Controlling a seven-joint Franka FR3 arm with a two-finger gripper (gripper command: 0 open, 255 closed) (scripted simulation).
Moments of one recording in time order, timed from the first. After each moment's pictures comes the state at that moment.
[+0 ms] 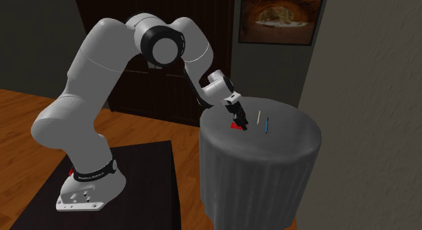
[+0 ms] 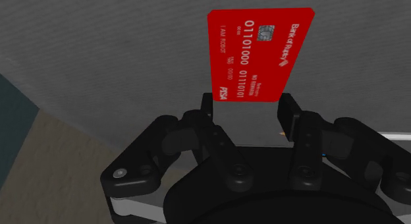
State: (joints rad) arm 0.05 0.68 0.40 -1.83 -1.31 2.45 1.91
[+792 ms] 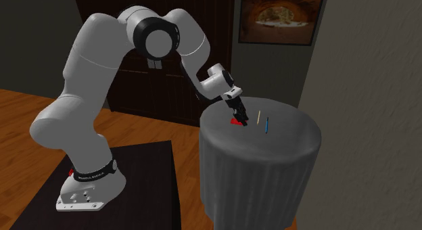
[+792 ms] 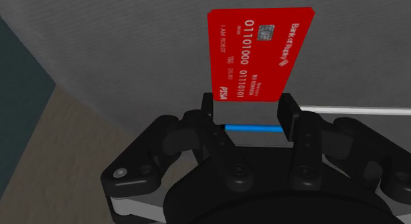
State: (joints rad) arm 0.03 0.61 0.43 -1.87 -1.25 2.43 1.85
